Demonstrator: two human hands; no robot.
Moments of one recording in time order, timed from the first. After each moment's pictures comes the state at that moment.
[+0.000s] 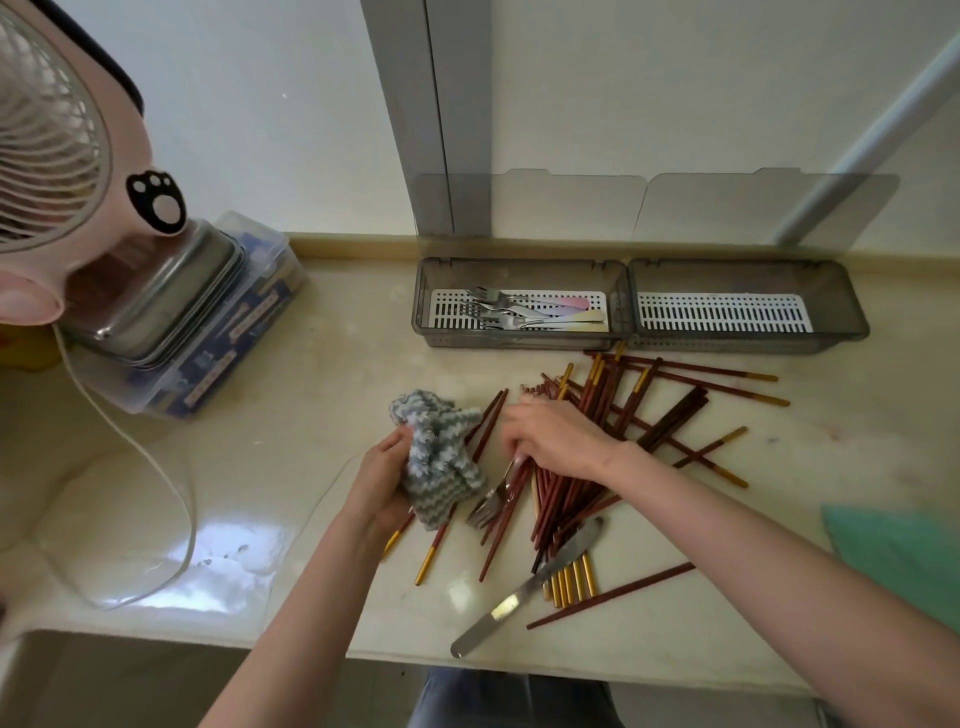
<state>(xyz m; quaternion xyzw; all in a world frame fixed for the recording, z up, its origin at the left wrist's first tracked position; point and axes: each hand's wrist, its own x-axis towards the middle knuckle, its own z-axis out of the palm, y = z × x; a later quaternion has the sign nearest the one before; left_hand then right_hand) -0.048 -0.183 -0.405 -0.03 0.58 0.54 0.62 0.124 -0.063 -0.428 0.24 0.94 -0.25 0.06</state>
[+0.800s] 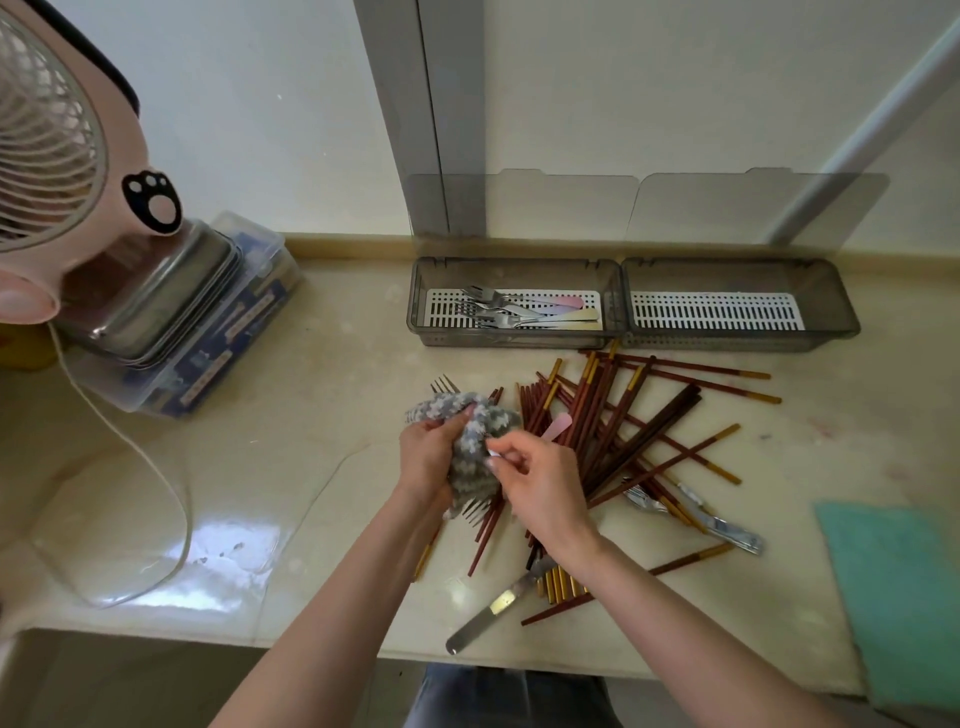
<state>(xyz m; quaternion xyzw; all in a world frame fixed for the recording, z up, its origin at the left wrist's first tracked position) -0.005 -0.152 -0.404 0.02 0.66 0.53 0.53 0.118 -0.148 -0.397 0.51 0.68 -0.48 -0.23</state>
